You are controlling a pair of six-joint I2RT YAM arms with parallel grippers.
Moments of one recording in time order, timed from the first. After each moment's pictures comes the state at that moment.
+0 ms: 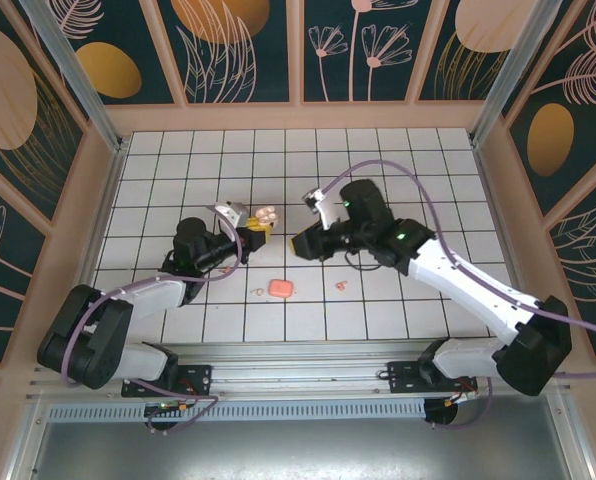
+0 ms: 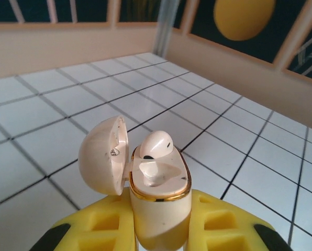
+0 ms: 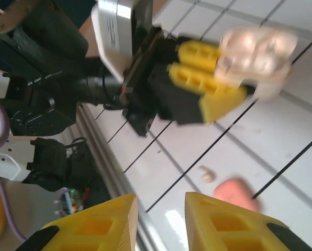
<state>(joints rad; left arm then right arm) -0.38 1.38 0.44 0.75 0.56 -0.17 0.79 1.27 1.07 -0.40 -0.50 0.37</state>
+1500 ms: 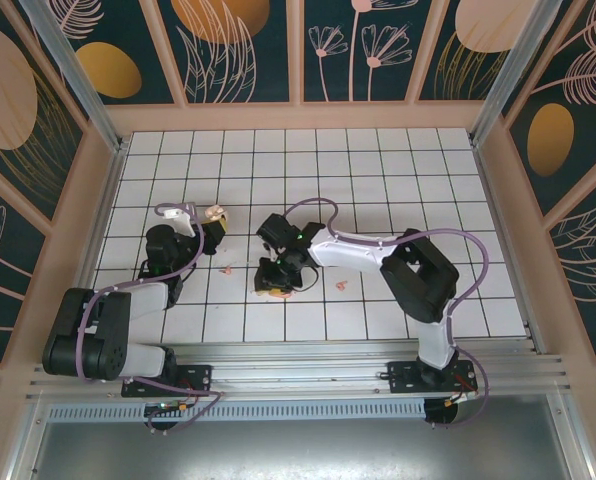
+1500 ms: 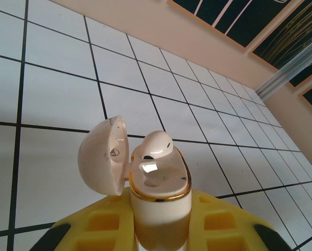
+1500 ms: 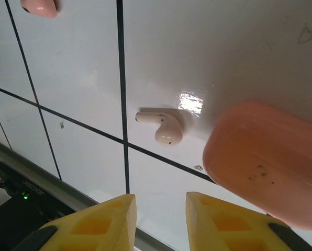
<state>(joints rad) -0.11 1.38 0.34 0.78 0.44 -0.50 0.97 1.94 1.35 -0.60 -0.41 0.88</state>
